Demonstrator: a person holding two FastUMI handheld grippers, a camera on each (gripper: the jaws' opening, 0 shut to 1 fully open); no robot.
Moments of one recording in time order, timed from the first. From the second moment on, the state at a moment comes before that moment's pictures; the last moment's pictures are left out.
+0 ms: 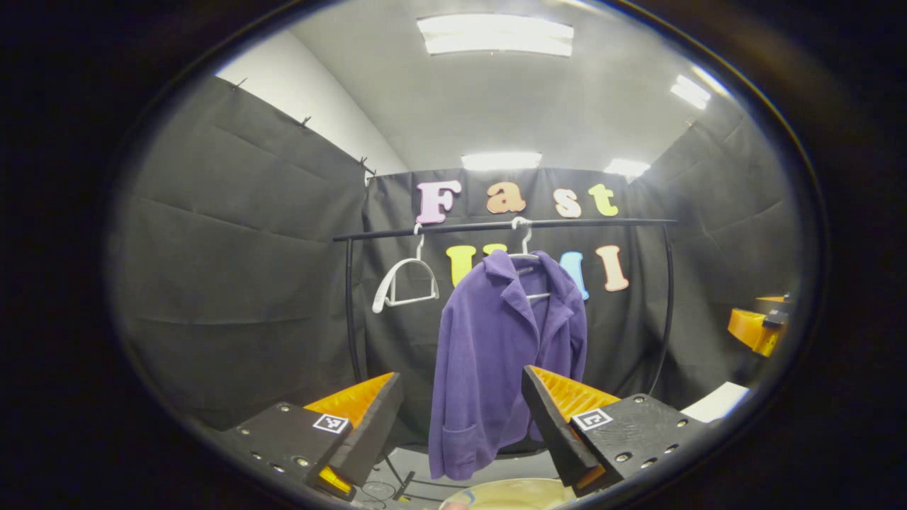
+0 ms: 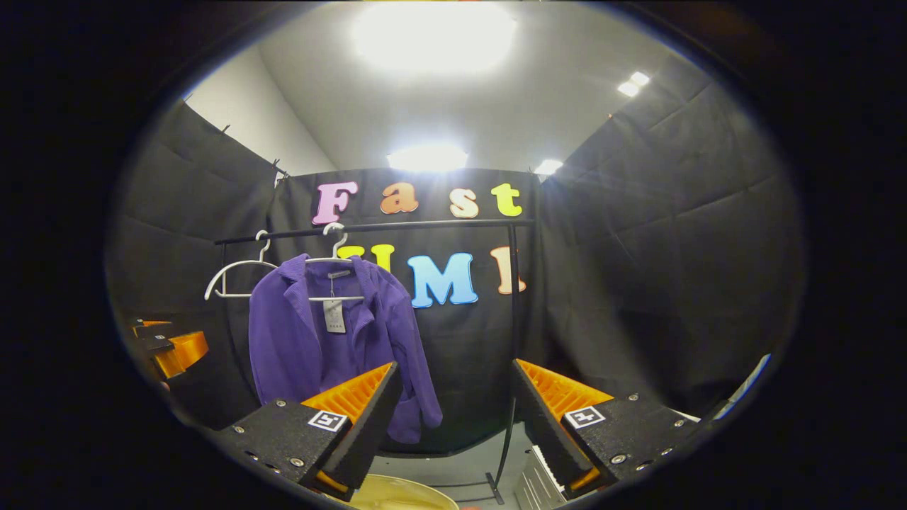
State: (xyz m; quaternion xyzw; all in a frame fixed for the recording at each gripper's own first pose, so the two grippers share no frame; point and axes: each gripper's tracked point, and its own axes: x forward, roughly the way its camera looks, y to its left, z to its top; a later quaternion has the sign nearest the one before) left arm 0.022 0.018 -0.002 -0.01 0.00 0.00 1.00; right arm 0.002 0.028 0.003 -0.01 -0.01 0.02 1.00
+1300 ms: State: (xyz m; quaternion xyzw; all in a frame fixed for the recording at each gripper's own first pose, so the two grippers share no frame) left arm 0.094 -0.014 0.072 -0.02 -0.05 -0.03 1.00; right arm 0.096 0.089 0.071 0.02 -0.05 0.08 0.99
